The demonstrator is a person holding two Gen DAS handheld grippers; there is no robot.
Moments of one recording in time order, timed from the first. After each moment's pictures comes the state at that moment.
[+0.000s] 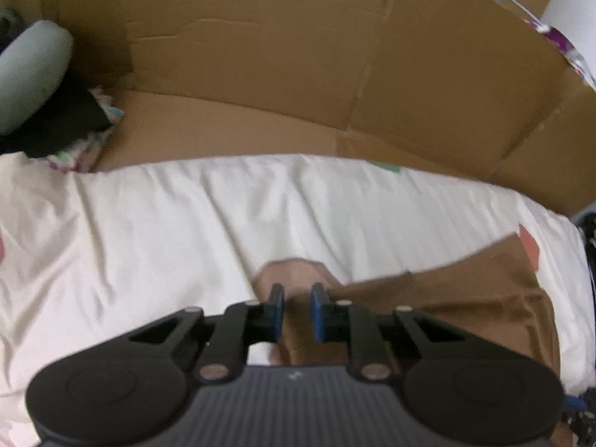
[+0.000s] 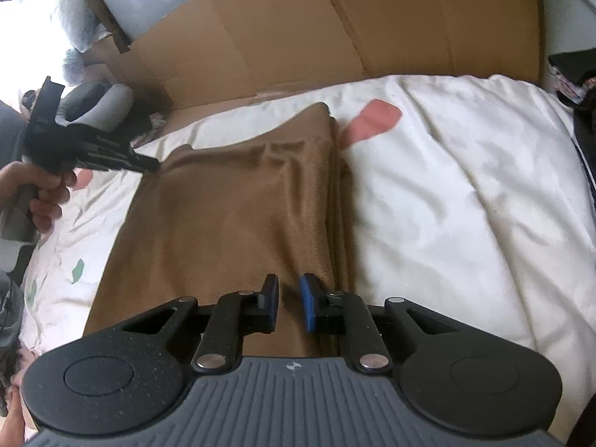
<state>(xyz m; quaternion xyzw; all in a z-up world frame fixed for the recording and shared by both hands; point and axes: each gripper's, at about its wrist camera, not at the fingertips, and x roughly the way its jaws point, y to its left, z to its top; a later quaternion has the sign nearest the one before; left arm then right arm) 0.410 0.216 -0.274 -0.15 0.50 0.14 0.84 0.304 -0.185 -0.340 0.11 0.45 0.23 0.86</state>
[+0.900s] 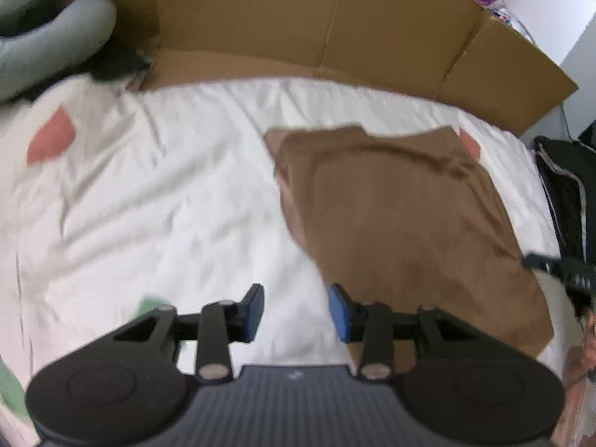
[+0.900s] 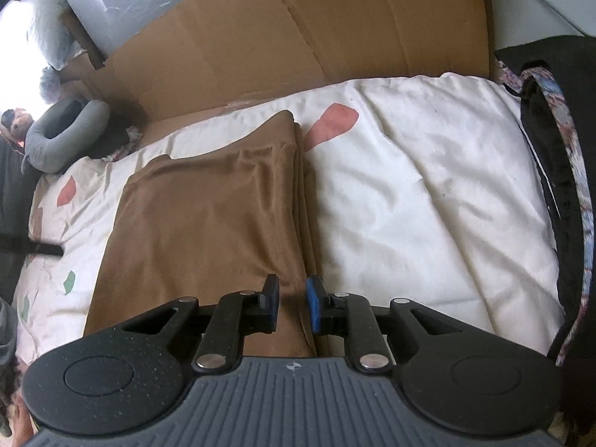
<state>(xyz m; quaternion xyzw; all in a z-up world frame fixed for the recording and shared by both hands) 0.251 0.187 -0.245 -0.15 0.53 0.09 0.83 0.288 -0.198 -0.322 0.11 0.46 0.18 0.86</state>
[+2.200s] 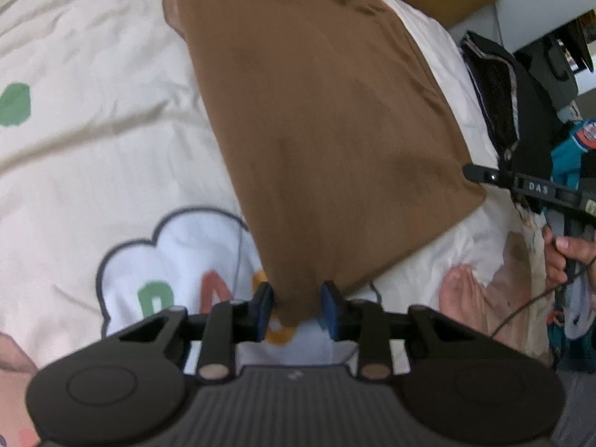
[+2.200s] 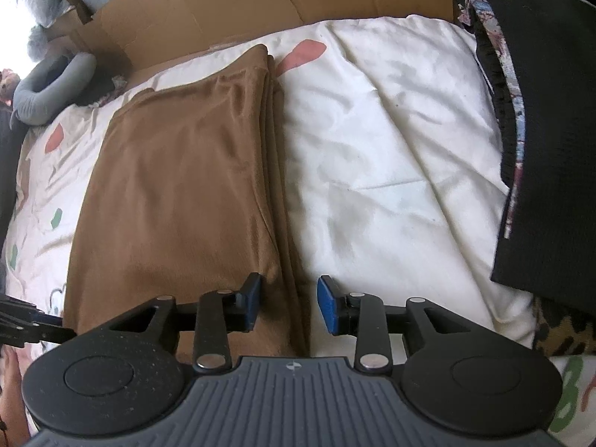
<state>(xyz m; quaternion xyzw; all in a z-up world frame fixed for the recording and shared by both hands) 0.178 0.103 -0.312 -0.22 0.61 -0.06 0.76 0.232 -0.226 -0.332 0.08 0.52 0.17 0.83</state>
